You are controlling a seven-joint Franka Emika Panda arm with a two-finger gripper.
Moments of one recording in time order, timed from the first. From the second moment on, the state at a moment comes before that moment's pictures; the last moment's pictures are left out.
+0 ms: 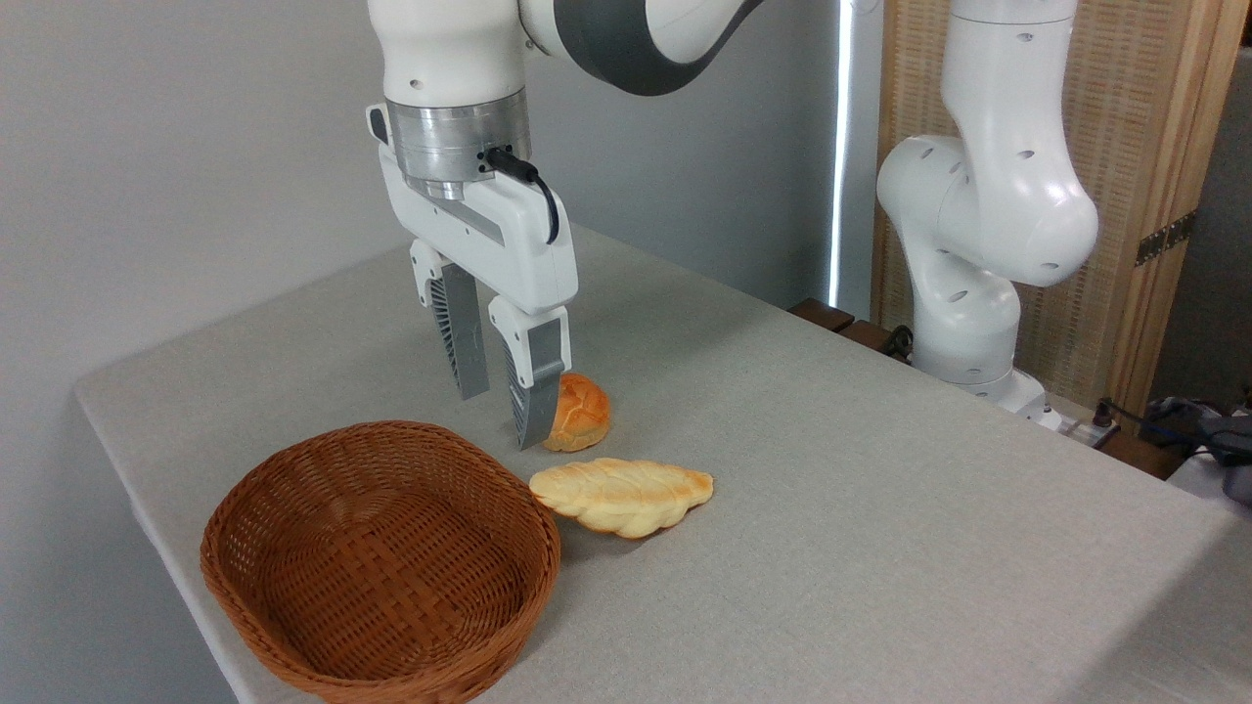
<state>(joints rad) -0.22 -0.06 0.15 -1.85 -0.03 1.87 0.74</state>
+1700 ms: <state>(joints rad) -0.22 -0.06 0.15 -1.85 -0.03 1.86 0.74</state>
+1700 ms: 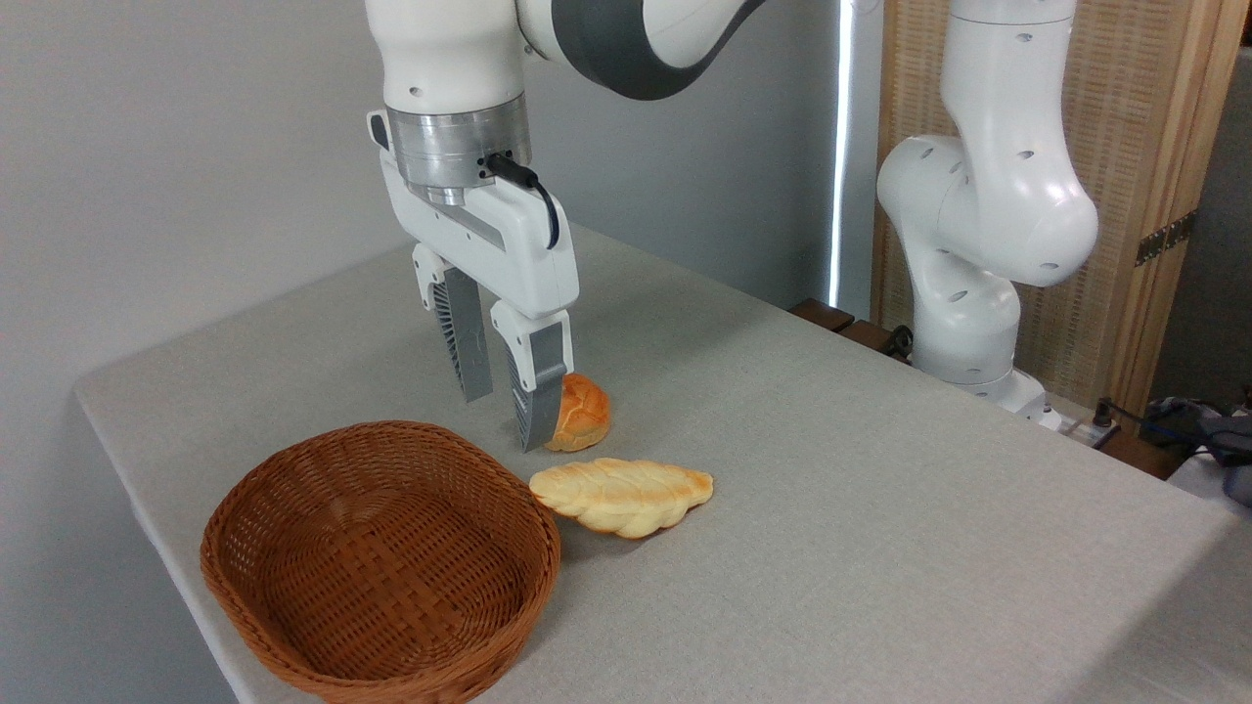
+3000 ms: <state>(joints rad) -0.23 -0.24 0.15 -2.12 0.06 1.85 0.94</state>
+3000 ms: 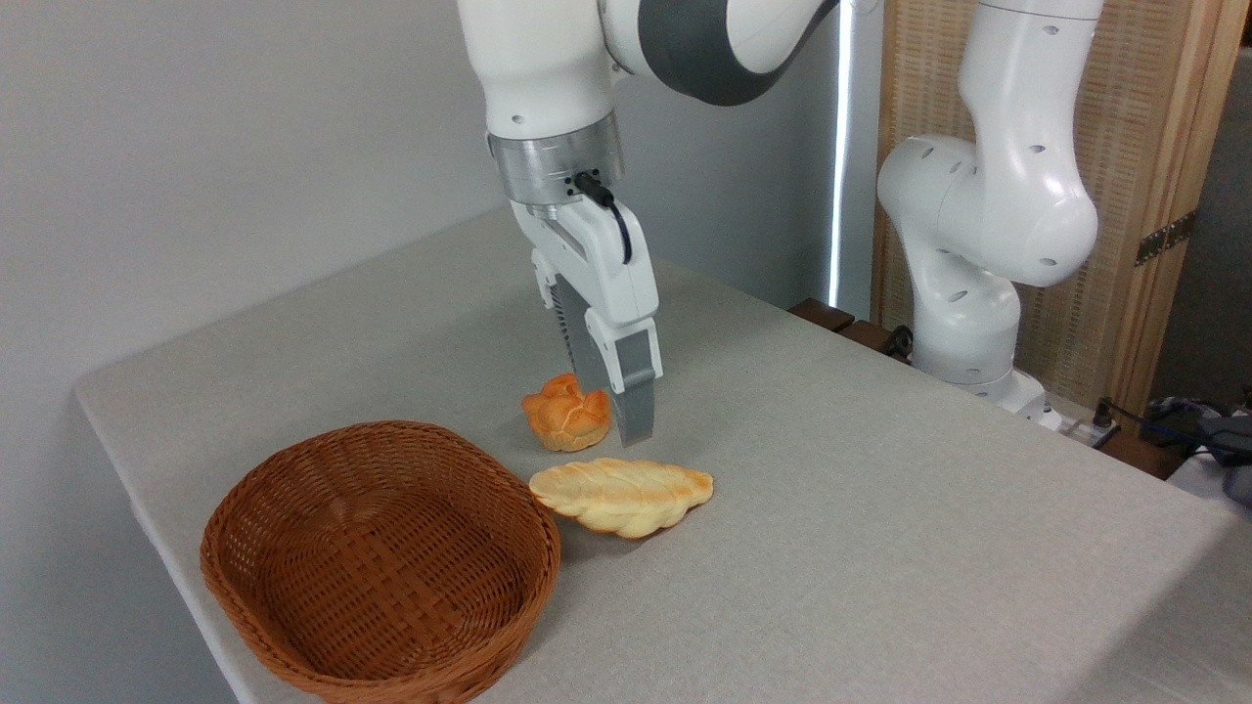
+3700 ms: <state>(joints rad) -0.24 -0.25 0.15 -2.27 0.11 2.11 0.95</state>
